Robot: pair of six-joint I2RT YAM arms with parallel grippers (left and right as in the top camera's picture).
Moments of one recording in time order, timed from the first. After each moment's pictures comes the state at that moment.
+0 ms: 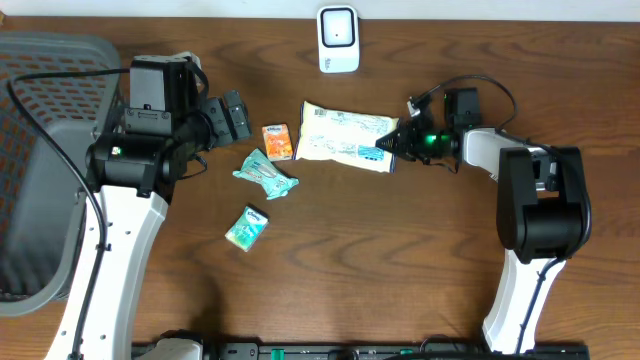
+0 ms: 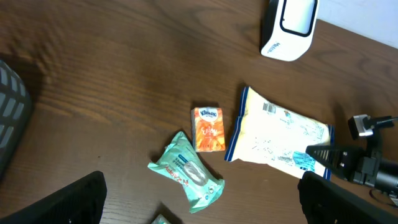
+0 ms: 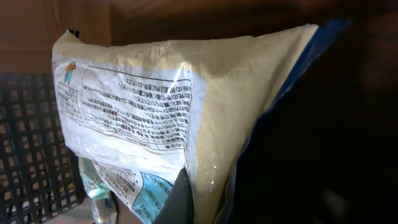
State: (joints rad) left arm -0.12 1.35 1.37 -0.87 0.07 -0.38; right arm 0.07 2.18 1.23 -0.16 -0.87 0.40
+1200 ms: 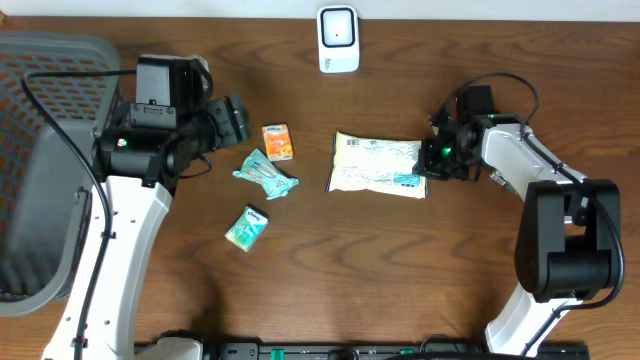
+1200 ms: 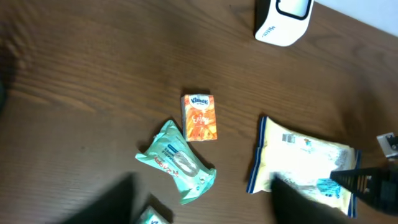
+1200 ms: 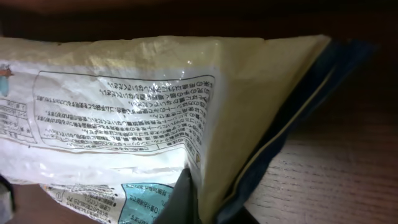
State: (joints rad) left arm -0.12 1.39 1.37 -0.88 0.13 -0.40; right arm 0.07 1.94 1.23 -0.69 -0.41 0.20
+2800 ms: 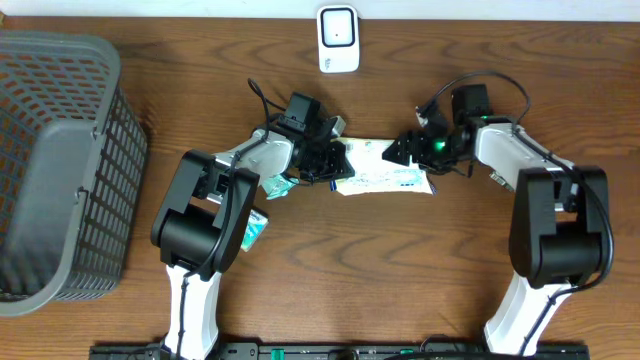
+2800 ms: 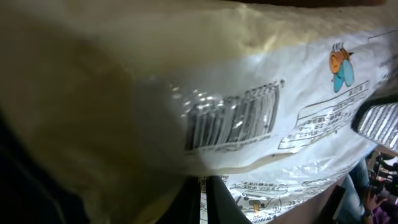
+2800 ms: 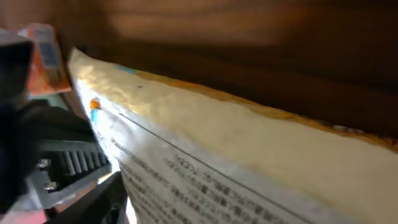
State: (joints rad) left arm -0.41 2.15 1.30 -0.34 0.71 -0.43; right arm 0.07 2.02 1.24 -0.53 -0.68 0.19
